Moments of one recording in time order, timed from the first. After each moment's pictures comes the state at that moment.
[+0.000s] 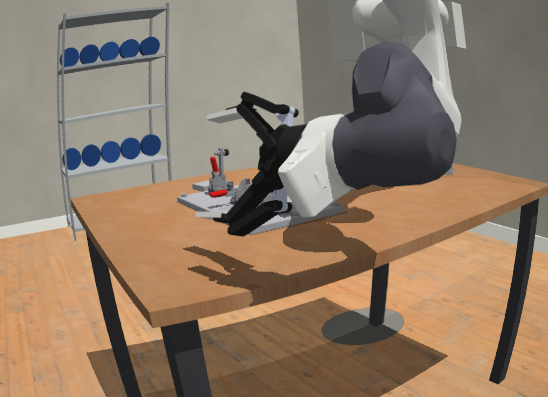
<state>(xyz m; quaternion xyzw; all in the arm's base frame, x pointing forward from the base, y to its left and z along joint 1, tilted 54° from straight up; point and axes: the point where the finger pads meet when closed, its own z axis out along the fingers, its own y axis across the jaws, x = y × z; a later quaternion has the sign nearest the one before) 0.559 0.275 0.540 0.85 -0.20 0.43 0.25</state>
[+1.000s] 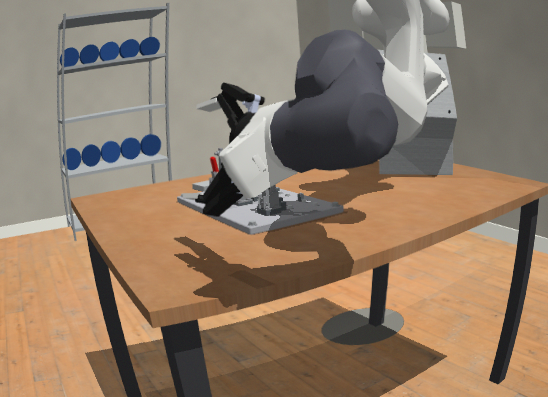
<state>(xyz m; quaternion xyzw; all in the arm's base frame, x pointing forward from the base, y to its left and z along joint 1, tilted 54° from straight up) 0.570 0.219 0.508 0.87 -0.23 0.35 0.25</state>
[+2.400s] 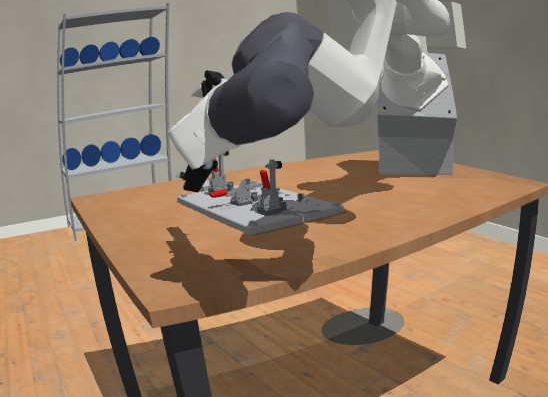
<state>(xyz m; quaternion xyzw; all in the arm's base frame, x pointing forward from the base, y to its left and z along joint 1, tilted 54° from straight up) 0.572 0.156 0.473 0.90 -0.26 0.25 0.24</state>
